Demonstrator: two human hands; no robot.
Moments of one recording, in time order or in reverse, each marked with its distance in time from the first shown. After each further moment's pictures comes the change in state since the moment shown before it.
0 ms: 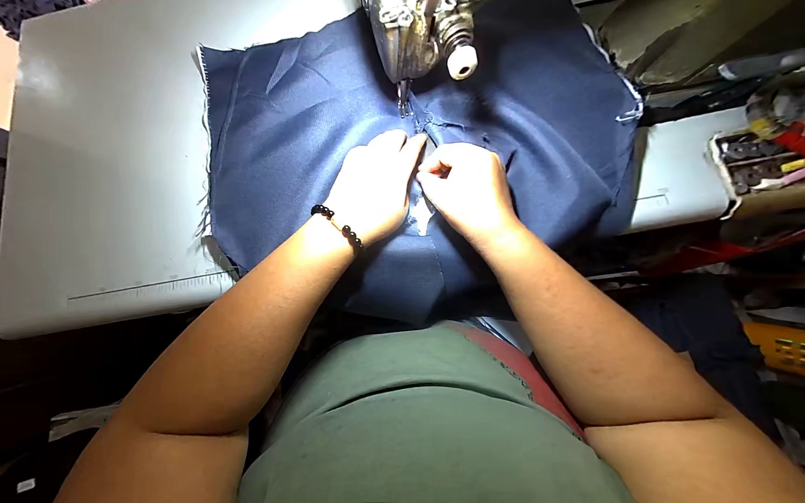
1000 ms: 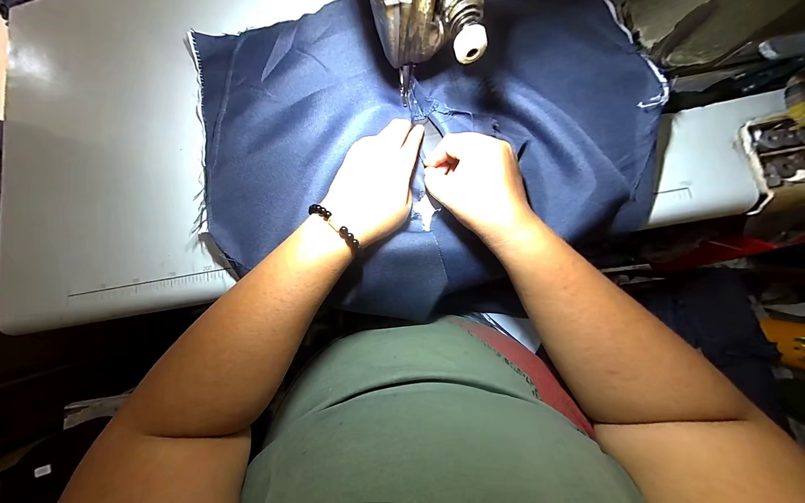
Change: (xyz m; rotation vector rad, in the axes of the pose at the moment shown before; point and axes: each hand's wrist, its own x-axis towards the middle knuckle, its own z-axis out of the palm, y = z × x) left_hand -0.001 -0.001 0.004 0.023 0.018 0.031; right_hand 0.001 0.007 -0.001 -0.015 0.000 -0.073
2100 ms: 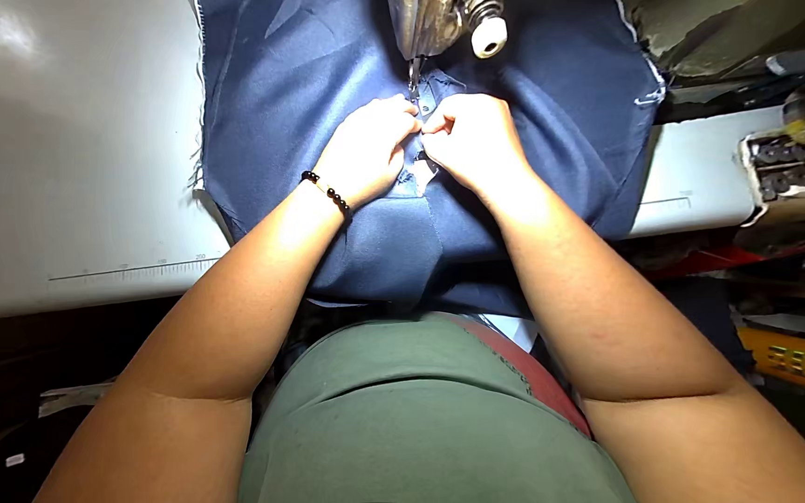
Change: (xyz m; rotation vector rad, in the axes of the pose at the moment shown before) left_hand 0.010 -0.037 0.011 -0.188 0.245 0.126; right_hand 0.045 -0.005 -0.005 -0.069 -0.166 0.065
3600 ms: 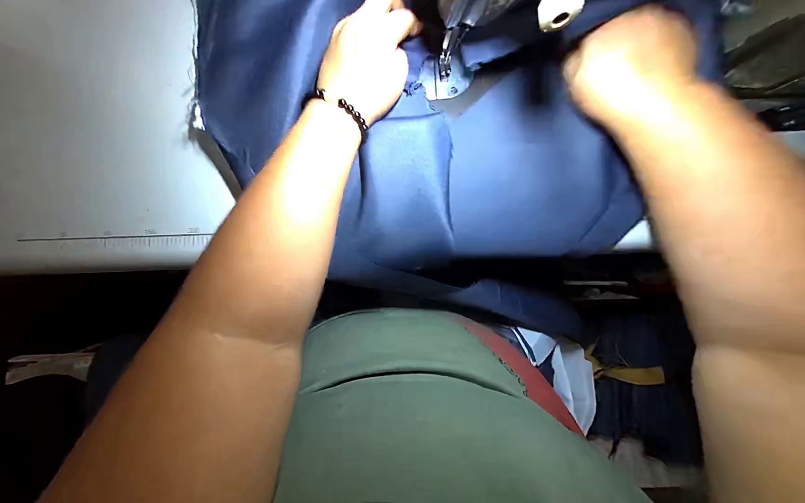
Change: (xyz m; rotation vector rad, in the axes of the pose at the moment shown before) left_hand 0.045 -0.041 -0.008 0.107 -0.036 -0.422; right_hand 0.040 0.065 -0.064 -0.640 -0.204 0.151
